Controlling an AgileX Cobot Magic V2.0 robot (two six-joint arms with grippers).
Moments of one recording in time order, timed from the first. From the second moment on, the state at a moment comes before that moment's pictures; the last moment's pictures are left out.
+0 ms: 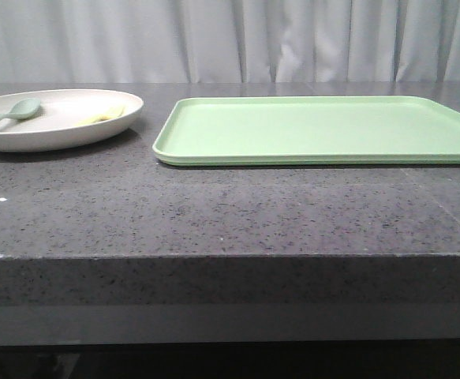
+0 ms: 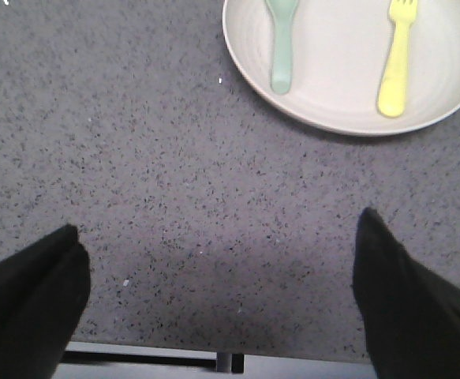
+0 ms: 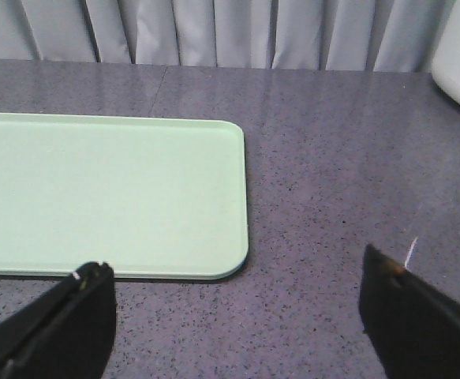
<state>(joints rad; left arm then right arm) 0.03 0.89 -0.95 -0.03 0.96 0.00 -0.03 0.41 -0.50 0.01 0.39 0.02</state>
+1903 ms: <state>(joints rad) 0.22 2.11 -1.89 -0.47 1.23 0.41 -0.03 0.41 -0.50 0.01 0.38 0.02</state>
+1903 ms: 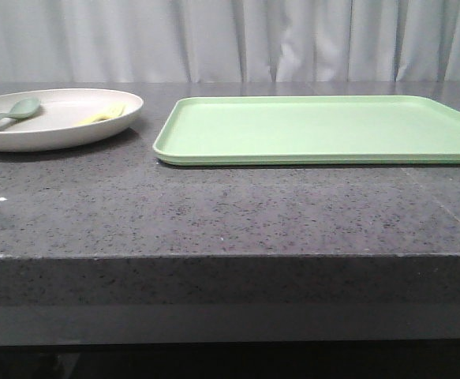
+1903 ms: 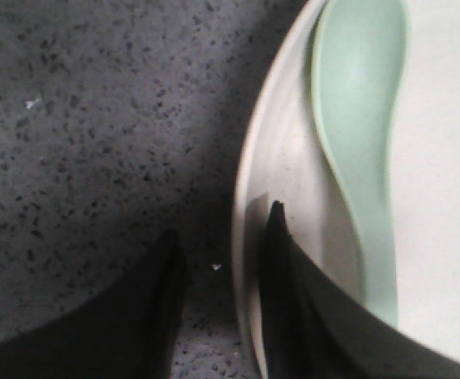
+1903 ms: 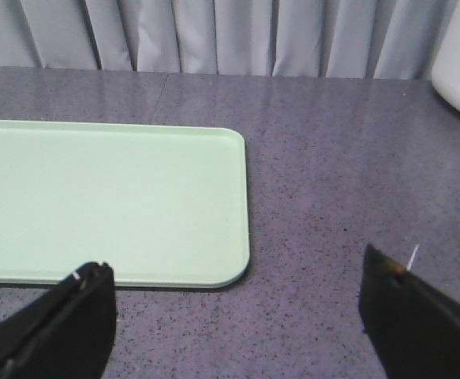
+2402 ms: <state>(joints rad) 0.26 2.11 -1.89 -0.57 1.24 0.42 -0.03 0.41 -0.50 0.01 0.38 0.02</state>
